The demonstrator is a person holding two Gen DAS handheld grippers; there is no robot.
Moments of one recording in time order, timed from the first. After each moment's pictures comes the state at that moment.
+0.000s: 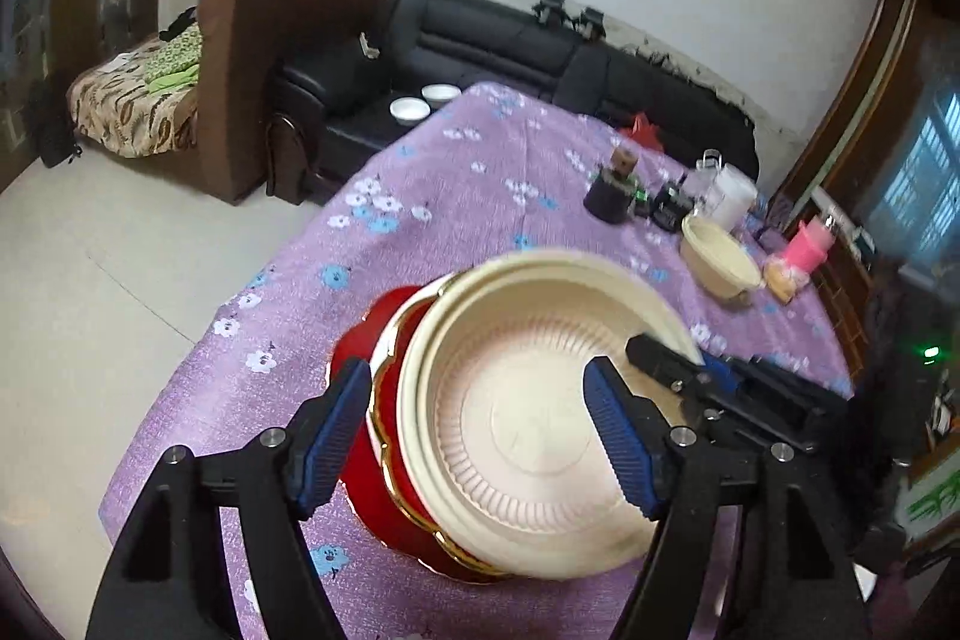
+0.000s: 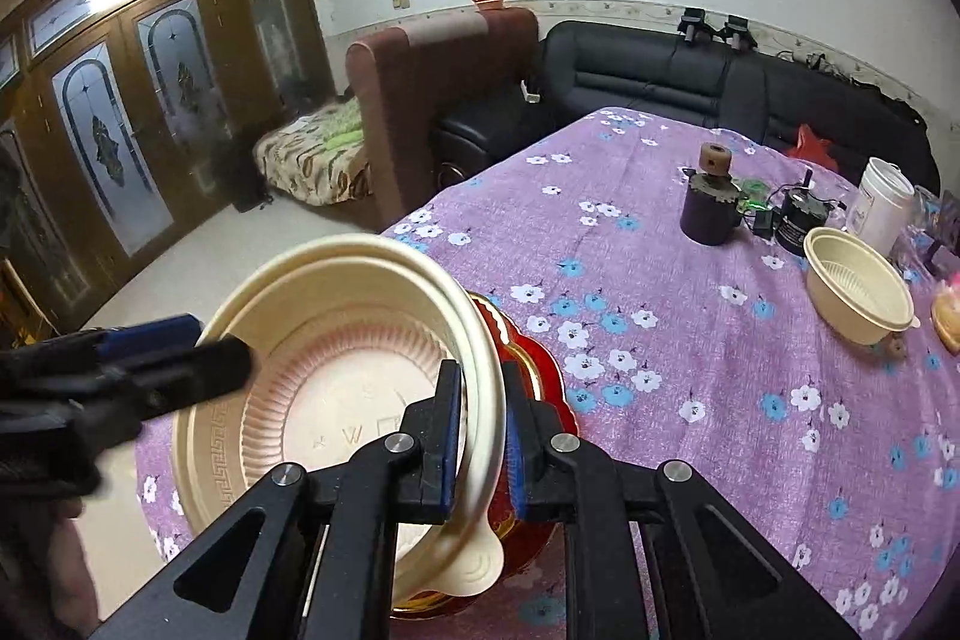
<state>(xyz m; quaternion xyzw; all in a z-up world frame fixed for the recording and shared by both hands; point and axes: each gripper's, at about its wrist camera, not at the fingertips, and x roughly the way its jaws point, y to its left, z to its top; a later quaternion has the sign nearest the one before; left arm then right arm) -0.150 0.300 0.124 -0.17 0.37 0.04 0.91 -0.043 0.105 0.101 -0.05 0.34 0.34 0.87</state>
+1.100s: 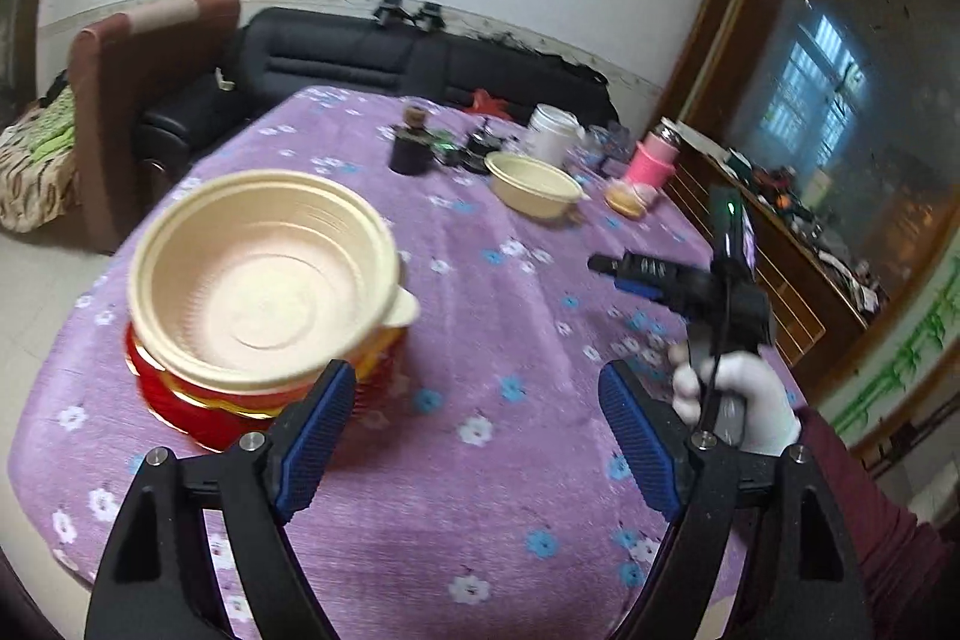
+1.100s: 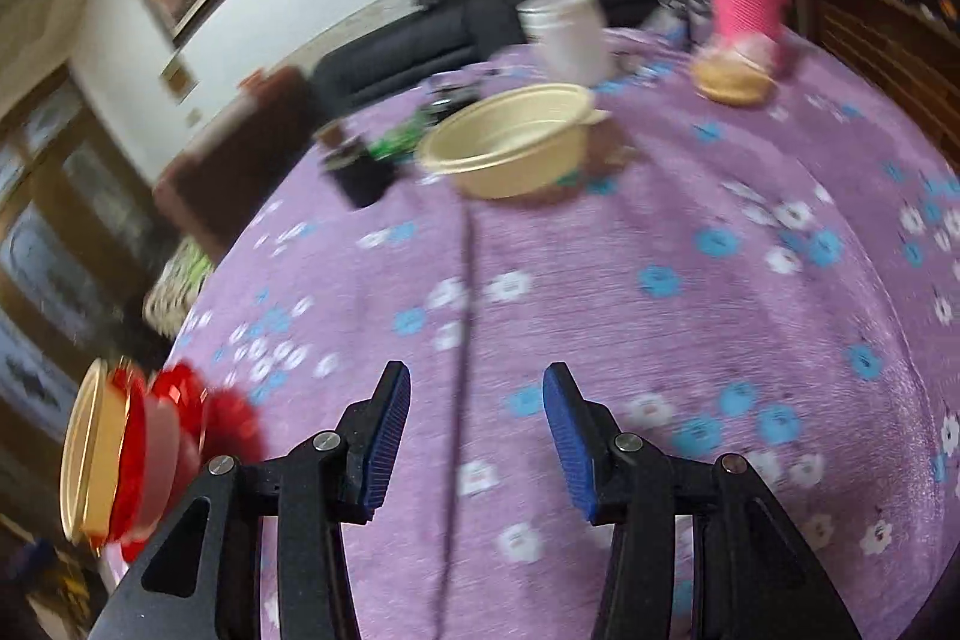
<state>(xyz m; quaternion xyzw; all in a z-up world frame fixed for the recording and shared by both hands) -0.213 0.169 0.121 -0.11 0.34 -0.13 0.92 0.013 -0.134 0.042 0.18 0.40 0.14 0.89</state>
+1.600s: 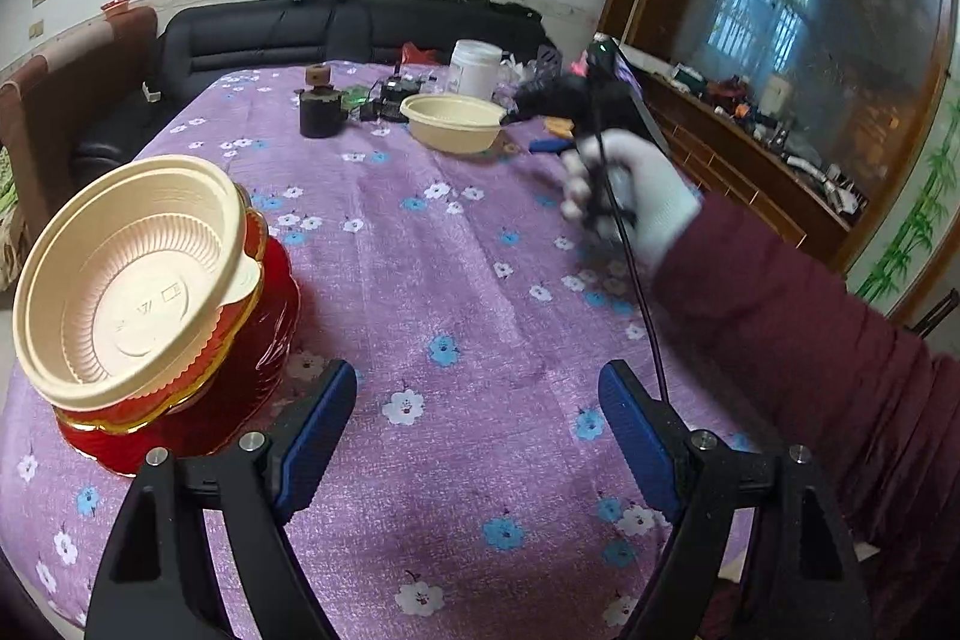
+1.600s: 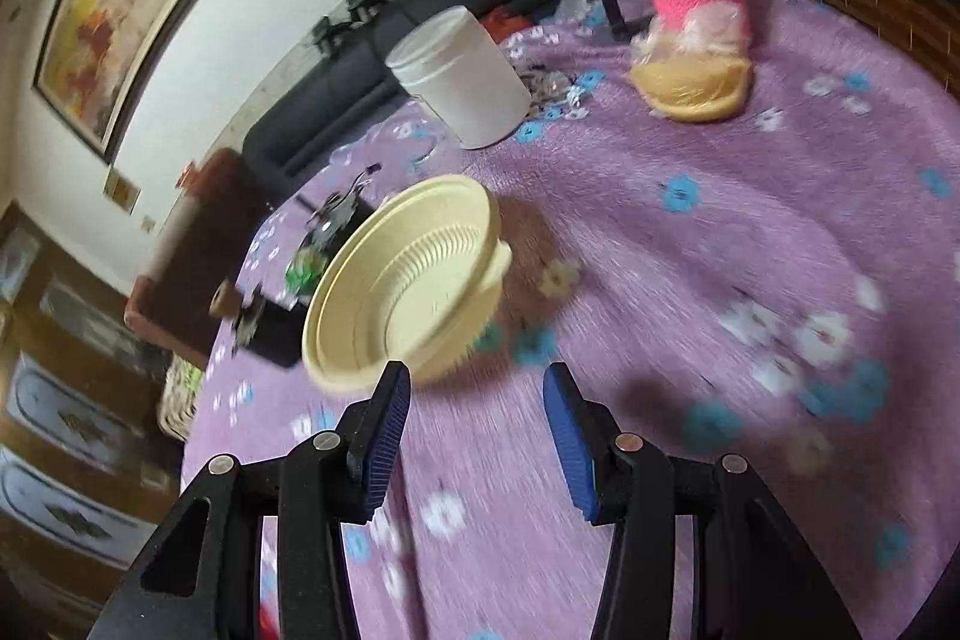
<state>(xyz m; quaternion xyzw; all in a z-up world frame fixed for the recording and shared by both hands) -0.193 0.111 0.094 -0.03 0.39 -0.19 0.90 0.146 -0.176 0.038 0.30 0.41 0.08 0.86</state>
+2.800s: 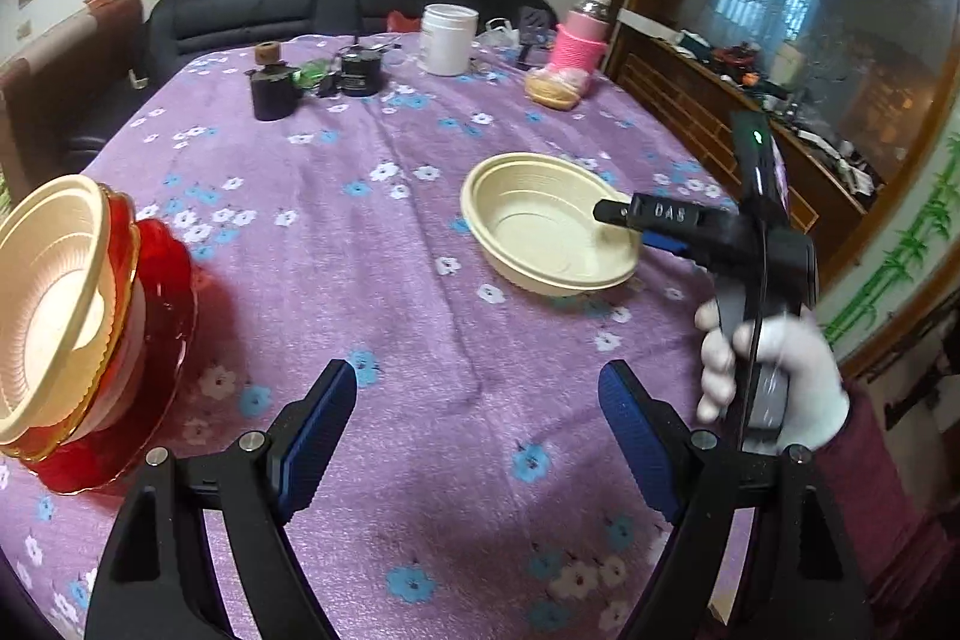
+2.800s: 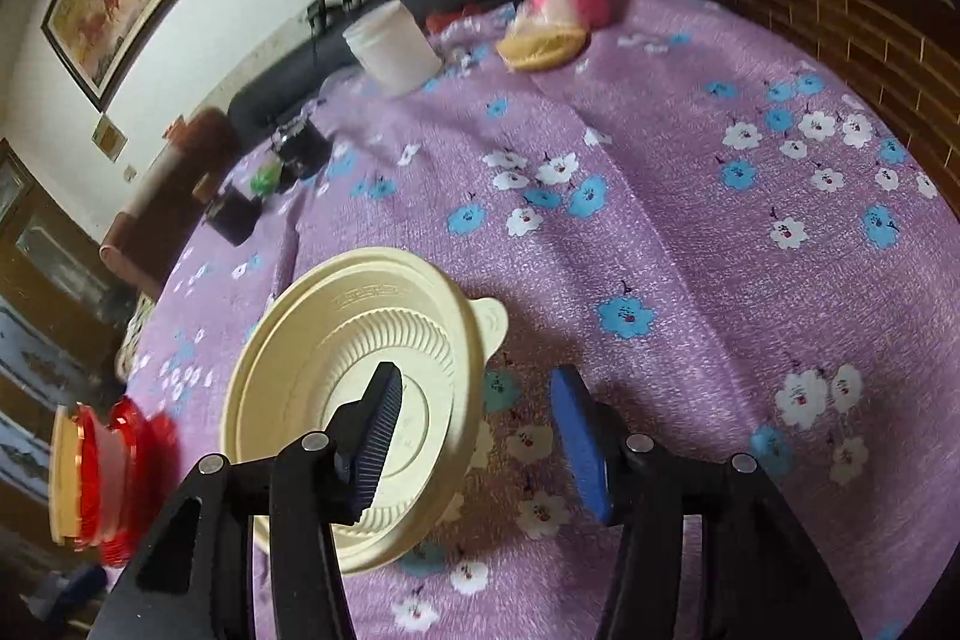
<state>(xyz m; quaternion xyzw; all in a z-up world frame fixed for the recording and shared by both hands) -0.163 0.044 0.086 -0.02 0.42 -0.18 0.89 -0.026 -0.251 0.022 0.22 0.41 0.06 0.88</state>
